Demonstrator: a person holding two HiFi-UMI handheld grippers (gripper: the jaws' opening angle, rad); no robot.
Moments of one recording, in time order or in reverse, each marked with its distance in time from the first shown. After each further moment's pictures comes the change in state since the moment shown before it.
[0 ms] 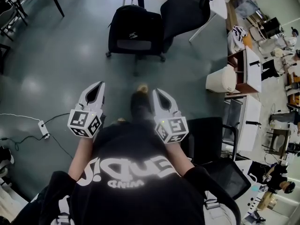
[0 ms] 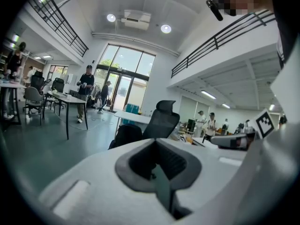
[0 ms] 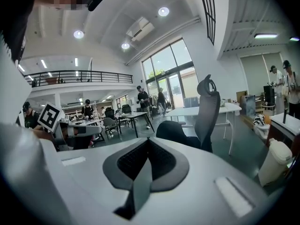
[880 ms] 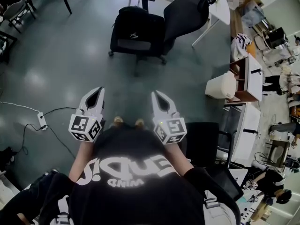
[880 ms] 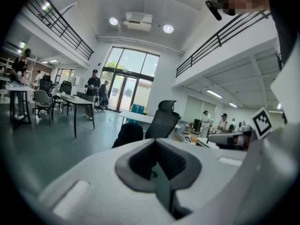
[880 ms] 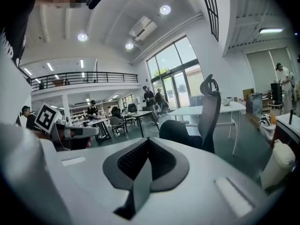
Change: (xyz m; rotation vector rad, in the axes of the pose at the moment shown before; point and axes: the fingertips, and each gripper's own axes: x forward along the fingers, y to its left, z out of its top) left arm -0.025 -0.067 -0.008 -0.010 -0.005 0.092; right arm -0.049 -0.024 0.008 -0.010 0.018 0.084
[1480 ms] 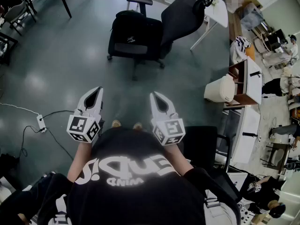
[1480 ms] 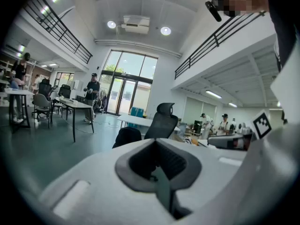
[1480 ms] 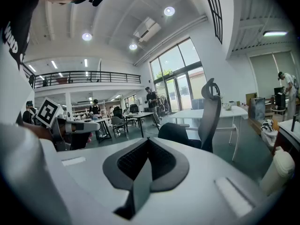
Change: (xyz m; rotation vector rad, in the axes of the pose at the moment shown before) left arm 0.013 -0.024 0.013 0.022 -0.030 0.002; right arm -0.011 -0.021 0.006 -0.045 -0.003 0.021
